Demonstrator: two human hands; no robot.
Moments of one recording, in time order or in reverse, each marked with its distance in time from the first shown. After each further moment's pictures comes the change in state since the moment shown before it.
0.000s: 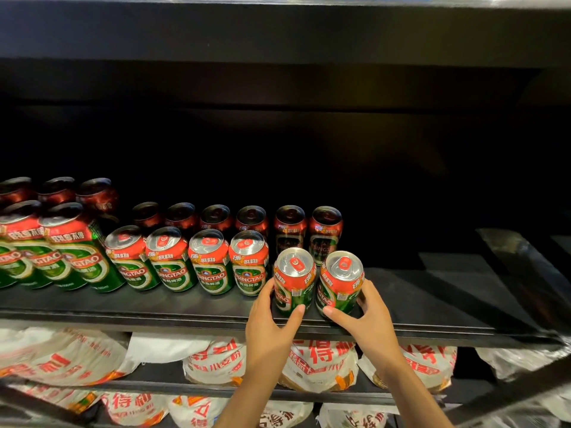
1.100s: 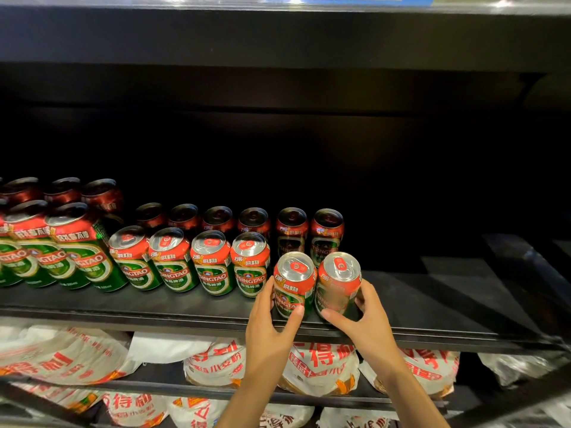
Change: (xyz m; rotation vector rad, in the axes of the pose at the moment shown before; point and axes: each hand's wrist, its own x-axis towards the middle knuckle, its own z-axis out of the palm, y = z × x) left_hand -0.005 0.000 0.000 -0.051 0.002 0.047; right_hand -0.002 -0.003 0.002 -0.019 -0.015 0.006
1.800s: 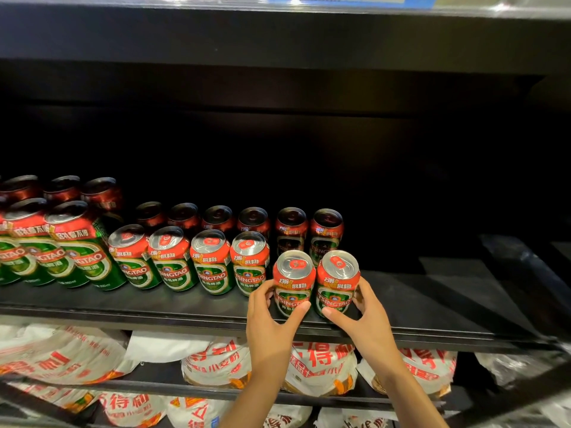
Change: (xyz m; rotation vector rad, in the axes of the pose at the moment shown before) left_hand 0.006 0.008 0.010 -0.073 0.165 -0.054; right_hand 0.001 -0.002 -0.001 -0.025 0.006 0.003
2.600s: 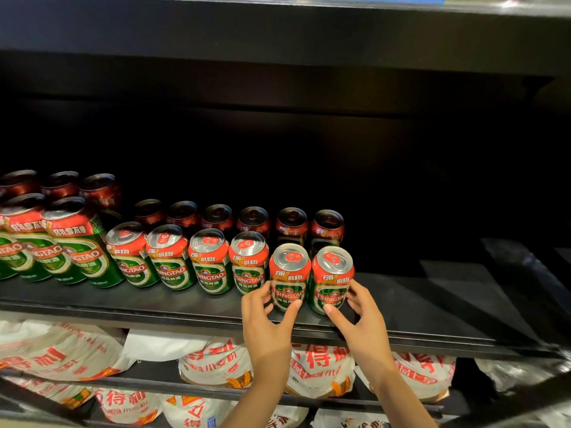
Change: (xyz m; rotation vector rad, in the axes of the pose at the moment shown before) left_hand 0.000 -0.011 0.009 0.061 0.169 0.082; right_hand -0.001 -0.003 0.009 -0.054 0.049 0.057
